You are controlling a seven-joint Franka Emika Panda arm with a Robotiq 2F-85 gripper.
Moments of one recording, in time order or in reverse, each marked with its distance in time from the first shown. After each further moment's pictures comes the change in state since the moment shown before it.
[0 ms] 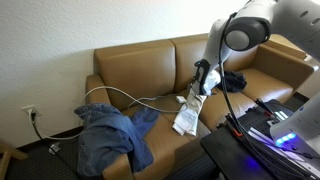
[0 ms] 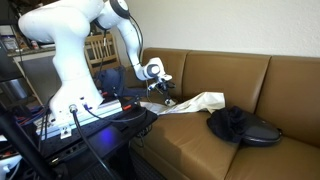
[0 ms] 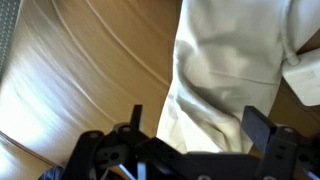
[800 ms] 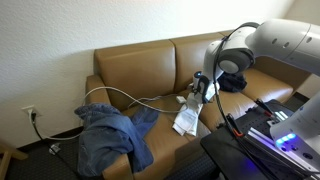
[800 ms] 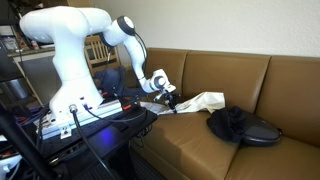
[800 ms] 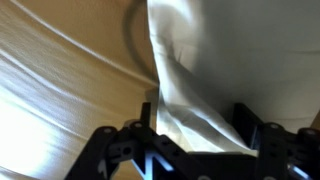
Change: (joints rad) arm -0.045 0.288 -0.044 0.264 -0.077 0.076 0.338
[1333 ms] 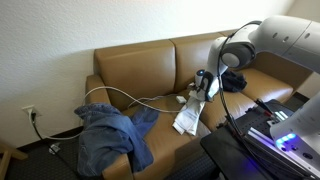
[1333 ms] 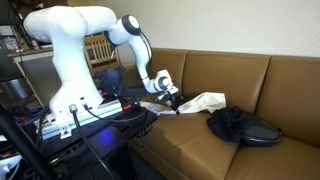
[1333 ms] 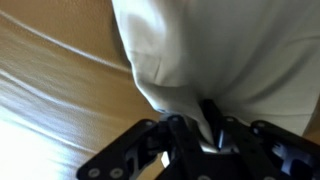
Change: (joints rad) arm -0.137 -0.017 0.057 0.040 -0.135 -0.008 0.138
